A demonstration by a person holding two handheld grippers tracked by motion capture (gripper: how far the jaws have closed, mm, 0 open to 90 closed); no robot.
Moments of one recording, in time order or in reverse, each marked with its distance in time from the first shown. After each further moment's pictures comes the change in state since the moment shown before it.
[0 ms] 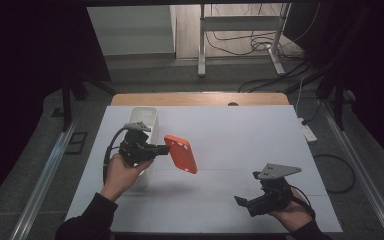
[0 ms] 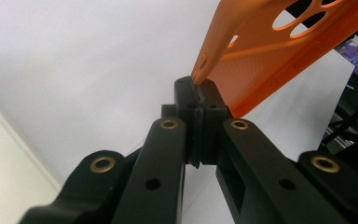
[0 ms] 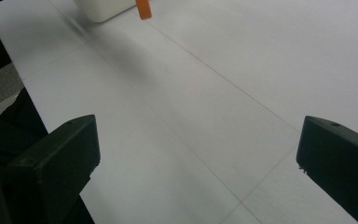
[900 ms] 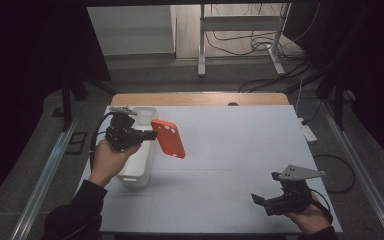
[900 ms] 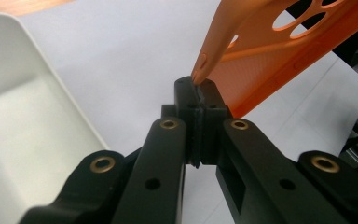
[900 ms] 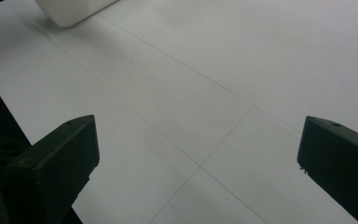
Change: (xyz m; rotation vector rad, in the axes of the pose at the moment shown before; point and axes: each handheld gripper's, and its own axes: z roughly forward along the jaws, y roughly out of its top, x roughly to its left) left arm 0.027 0.021 -0.034 -0.020 0.073 -0.052; right arm -0.023 -0.023 -0.029 -0.037 -0.080 0.082
